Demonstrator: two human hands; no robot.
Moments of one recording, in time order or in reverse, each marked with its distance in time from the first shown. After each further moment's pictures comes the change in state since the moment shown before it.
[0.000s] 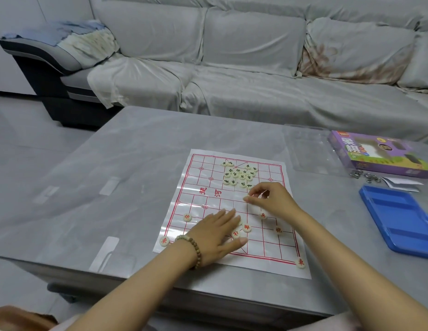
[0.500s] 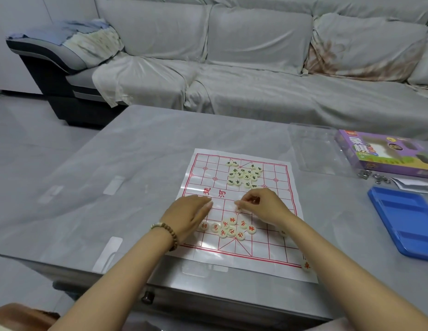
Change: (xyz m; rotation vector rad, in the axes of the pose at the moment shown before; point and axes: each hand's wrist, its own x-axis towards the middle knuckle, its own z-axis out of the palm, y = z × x) left_hand -0.014 -0.042 -0.032 -0.151 0.309 -0.158; right_hand 0.009 0.000 0.028 -0.035 -0.111 0.006
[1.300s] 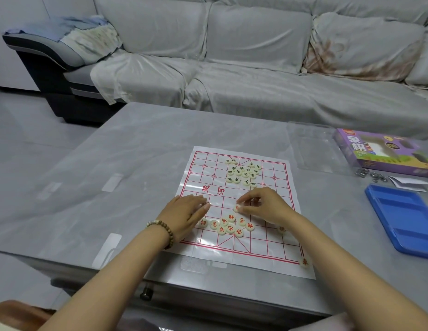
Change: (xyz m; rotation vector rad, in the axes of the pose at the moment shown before) left_hand -0.001 -0.006 0.003 0.077 -0.074 -0.045; right_hand -0.008 -0.001 -0.008 -0.077 -0.077 -0.059
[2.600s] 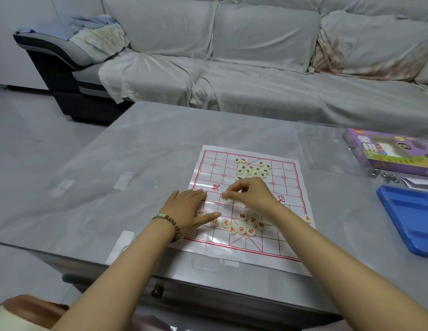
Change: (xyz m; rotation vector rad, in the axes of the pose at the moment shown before) left_hand 0.003 -0.025 -0.007 0.200 -0.019 -0.008; right_hand 0.016 -0.058 0.025 0.314 0.062 0.014
